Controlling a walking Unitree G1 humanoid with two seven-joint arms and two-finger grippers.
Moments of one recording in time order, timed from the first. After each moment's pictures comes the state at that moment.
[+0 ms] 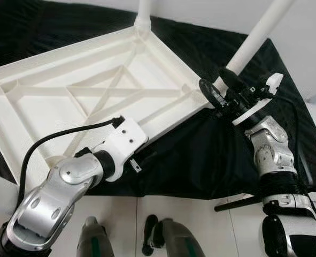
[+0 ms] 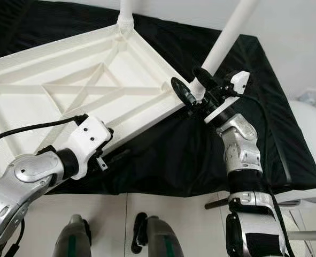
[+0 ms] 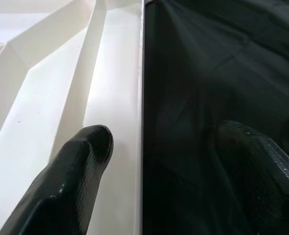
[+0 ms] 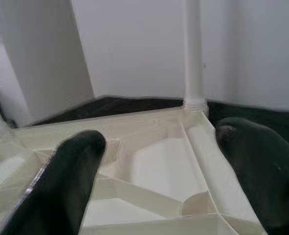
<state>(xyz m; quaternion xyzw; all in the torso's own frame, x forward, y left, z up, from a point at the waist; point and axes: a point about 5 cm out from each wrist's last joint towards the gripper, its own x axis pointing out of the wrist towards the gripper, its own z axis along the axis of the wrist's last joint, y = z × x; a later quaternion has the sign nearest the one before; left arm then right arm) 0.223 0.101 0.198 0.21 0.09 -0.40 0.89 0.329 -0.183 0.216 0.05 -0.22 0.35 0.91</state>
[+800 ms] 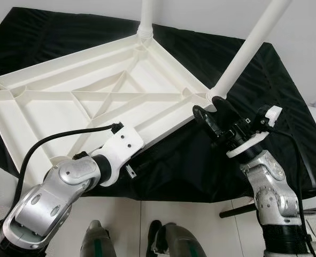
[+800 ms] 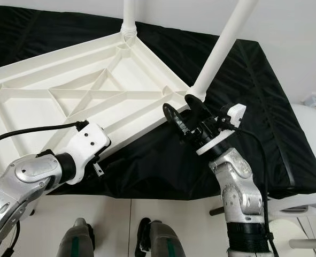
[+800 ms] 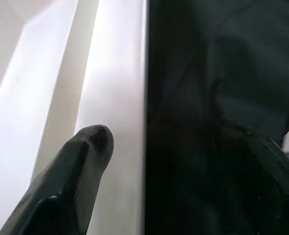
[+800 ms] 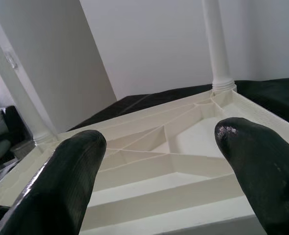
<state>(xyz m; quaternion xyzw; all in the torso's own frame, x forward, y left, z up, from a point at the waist) 0.226 0.110 0.181 0.24 0.16 -0.39 0.87 0.260 -0.158 0.193 0.13 -0.18 0.34 0.92</state>
